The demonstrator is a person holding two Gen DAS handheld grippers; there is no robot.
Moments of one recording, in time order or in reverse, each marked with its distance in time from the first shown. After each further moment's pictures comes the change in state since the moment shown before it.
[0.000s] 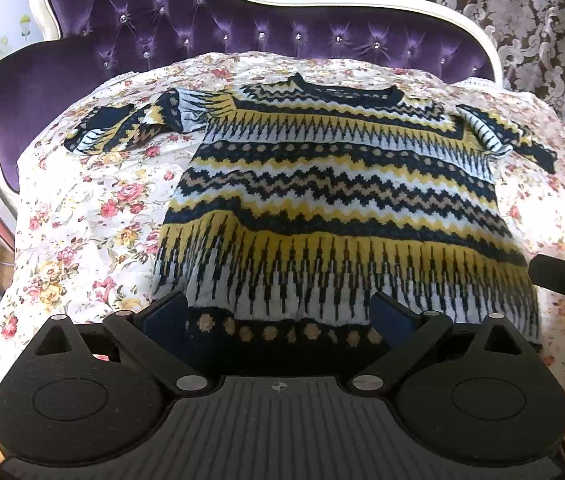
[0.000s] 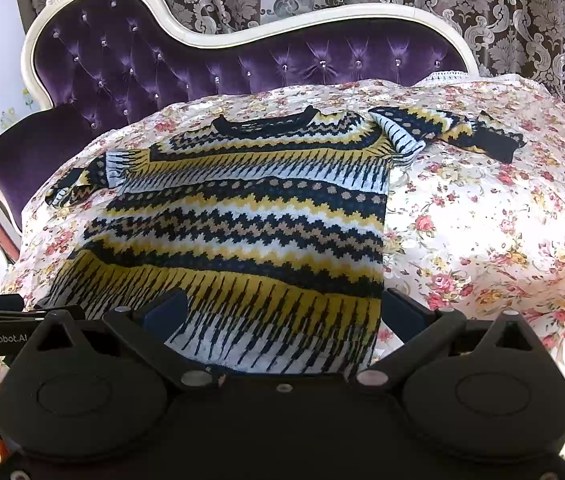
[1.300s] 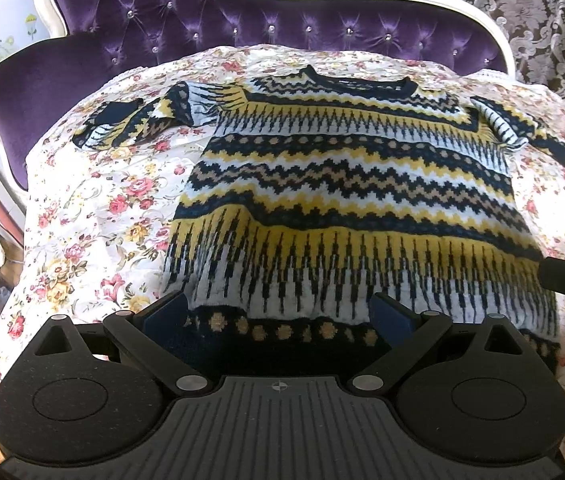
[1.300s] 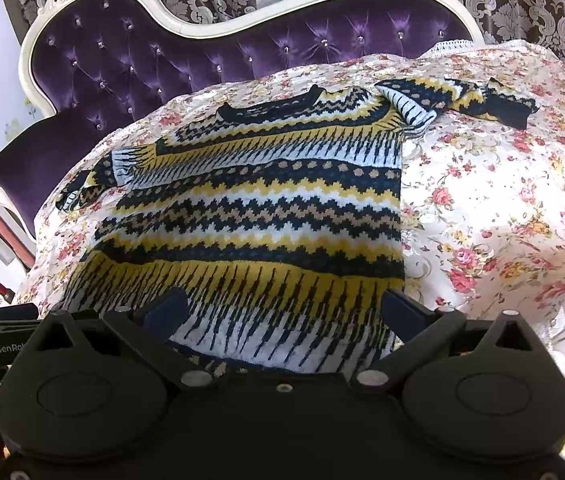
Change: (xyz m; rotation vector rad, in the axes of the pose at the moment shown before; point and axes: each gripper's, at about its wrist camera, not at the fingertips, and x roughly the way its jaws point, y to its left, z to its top) left arm 0.009 0.003 -0.001 0.006 0.014 0.036; right arm 0.012 -0.007 -0.004 0.077 0.053 0.062
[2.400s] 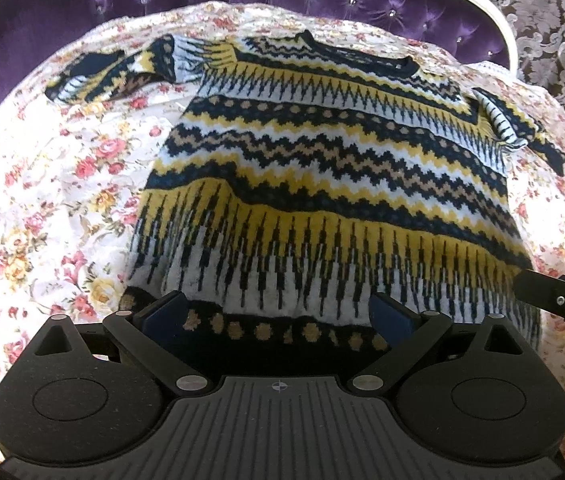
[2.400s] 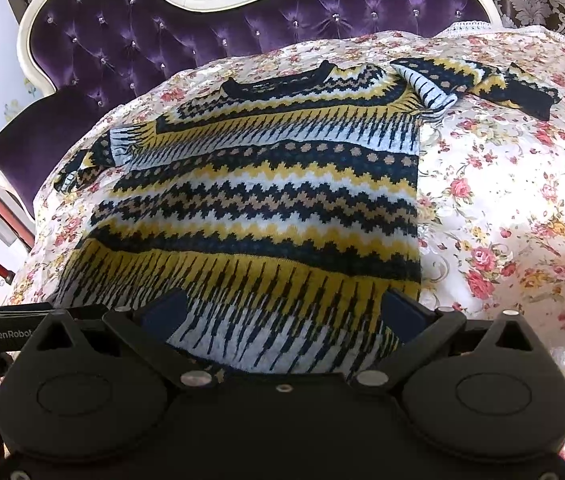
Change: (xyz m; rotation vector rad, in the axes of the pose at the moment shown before) left arm 0.029 0.010 0.015 -0.087 0.135 -0.103; right arm 0.024 0.000 0.014 -0.023 0.072 0.017
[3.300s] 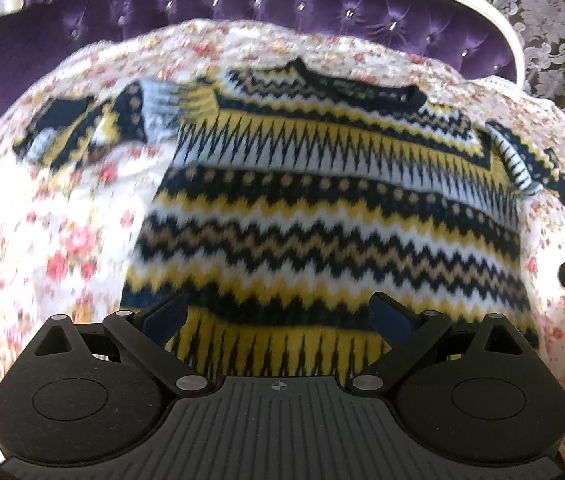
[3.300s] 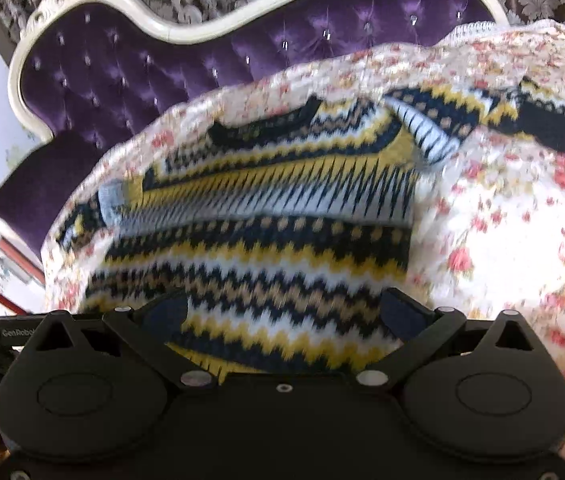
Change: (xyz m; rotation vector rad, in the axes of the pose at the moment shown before) left arm 0.029 -0.011 0.083 0.047 -0.020 0.008; right arm 0.017 -0.057 0.078 0.067 -0.060 0.094
